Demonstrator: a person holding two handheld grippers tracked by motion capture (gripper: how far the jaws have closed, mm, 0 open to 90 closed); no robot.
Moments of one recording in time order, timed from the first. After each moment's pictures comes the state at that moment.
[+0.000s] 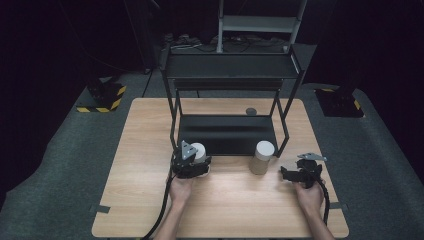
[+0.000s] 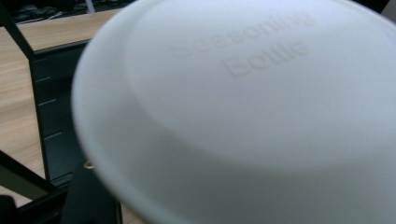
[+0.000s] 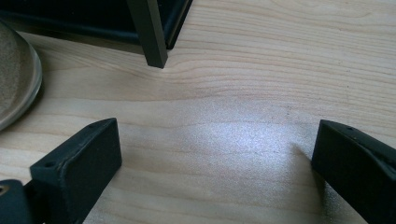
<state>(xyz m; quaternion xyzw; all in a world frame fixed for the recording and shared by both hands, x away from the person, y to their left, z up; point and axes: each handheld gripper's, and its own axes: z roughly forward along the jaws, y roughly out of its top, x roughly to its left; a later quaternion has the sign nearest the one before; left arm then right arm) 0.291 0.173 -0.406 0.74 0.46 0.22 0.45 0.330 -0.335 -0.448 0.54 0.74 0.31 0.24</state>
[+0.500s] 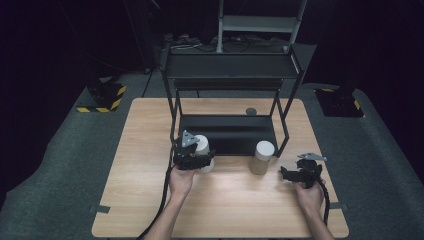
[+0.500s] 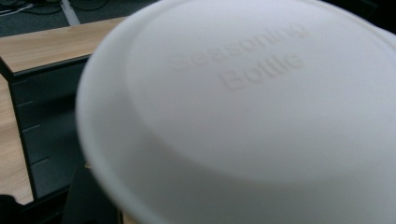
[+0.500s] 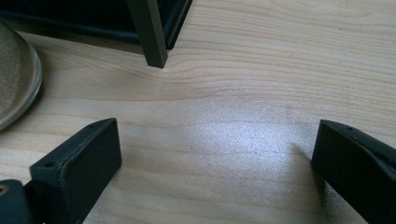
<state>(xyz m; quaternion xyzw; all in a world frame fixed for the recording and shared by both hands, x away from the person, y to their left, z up) 0.309 0.179 -0.360 0.75 0.45 0.18 0.45 0.330 -0.335 -0.448 0.54 0.74 0.31 0.24</state>
